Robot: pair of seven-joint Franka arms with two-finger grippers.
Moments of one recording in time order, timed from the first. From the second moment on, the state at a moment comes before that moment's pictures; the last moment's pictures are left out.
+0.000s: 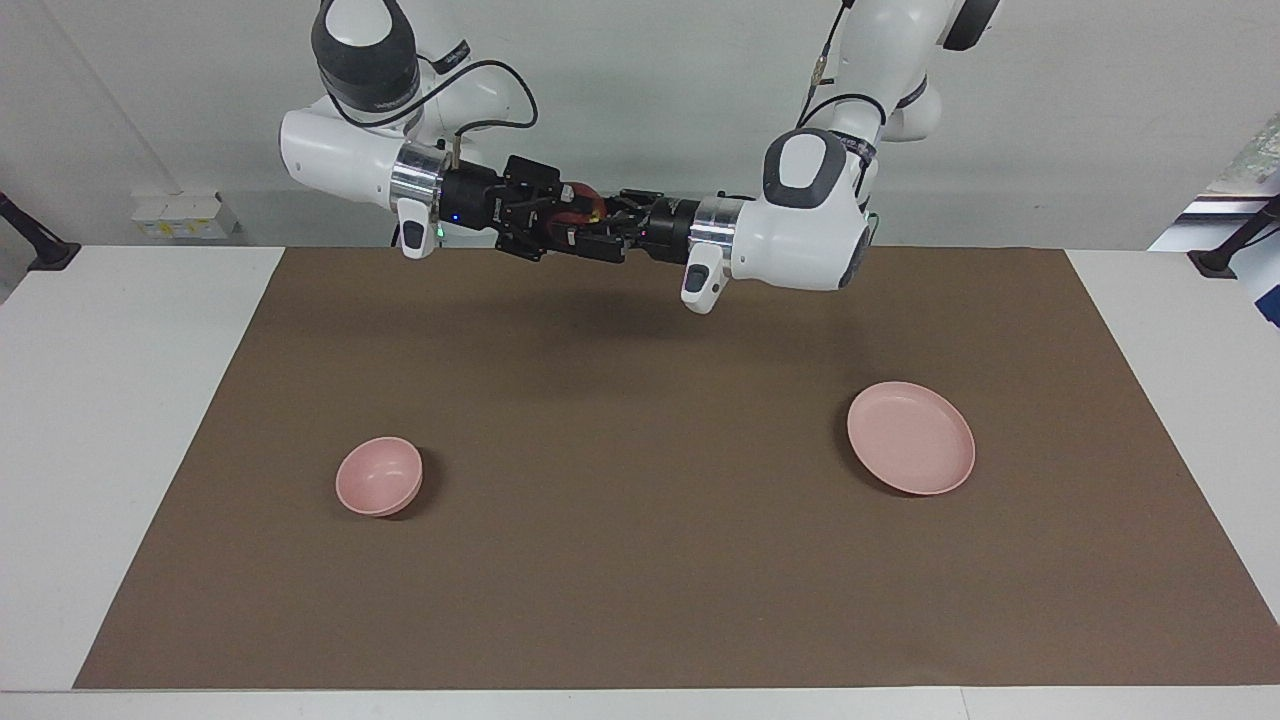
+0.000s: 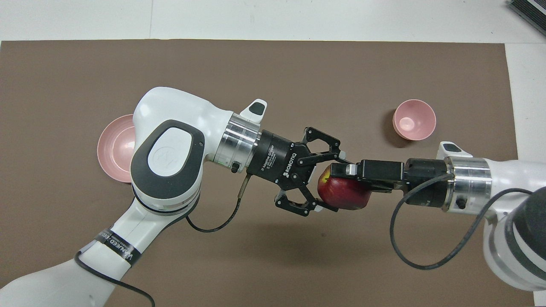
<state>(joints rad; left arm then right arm) -0.19 0.27 -0.42 -1.67 -1.37 1.81 -0.99 0.16 -0.25 -0.02 -2.24 1.41 1.92 -0.27</state>
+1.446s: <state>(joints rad) -0.13 0.27 -0.38 -1.67 -0.49 1.93 -0.99 0.13 -0.18 -0.03 -2.22 0.92 2.16 -0.21</state>
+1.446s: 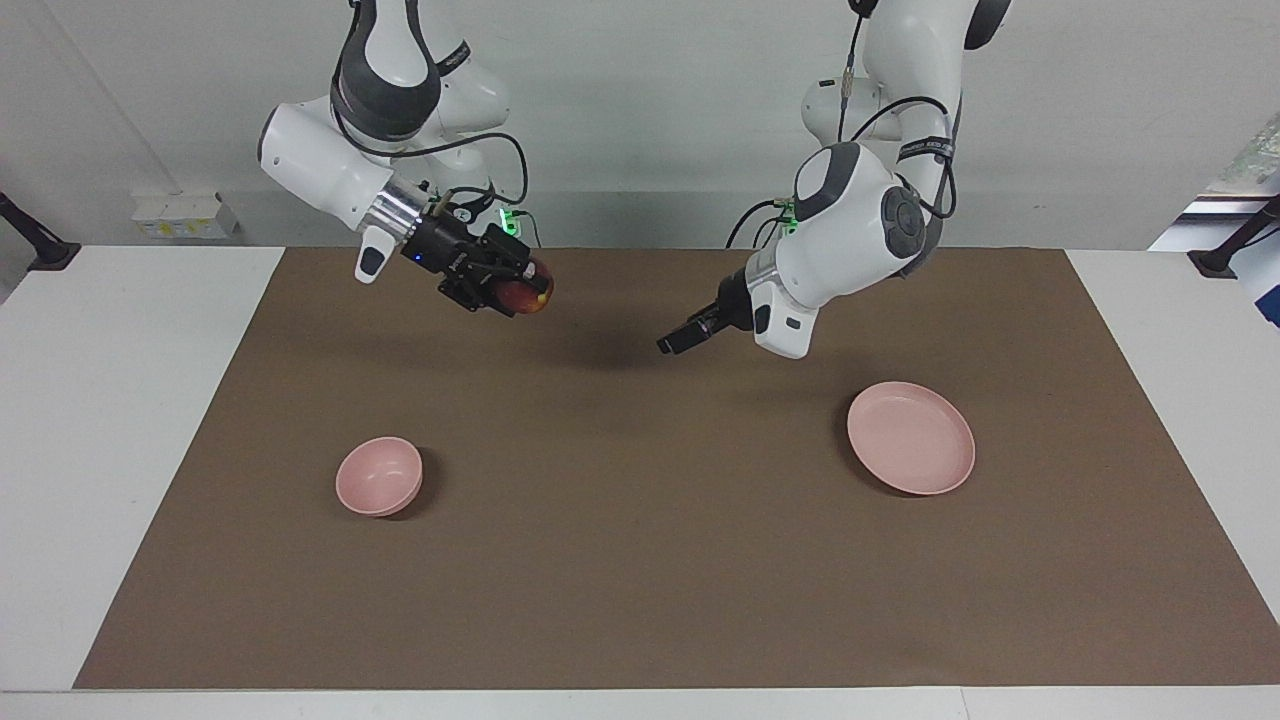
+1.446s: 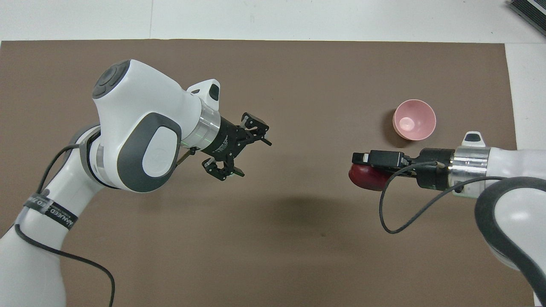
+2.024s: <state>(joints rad) 0.05 0.29 -0.38 -1.67 -0.16 1.95 -0.56 0.02 0.02 -0.03 -2.06 0.33 2.28 -0.14</state>
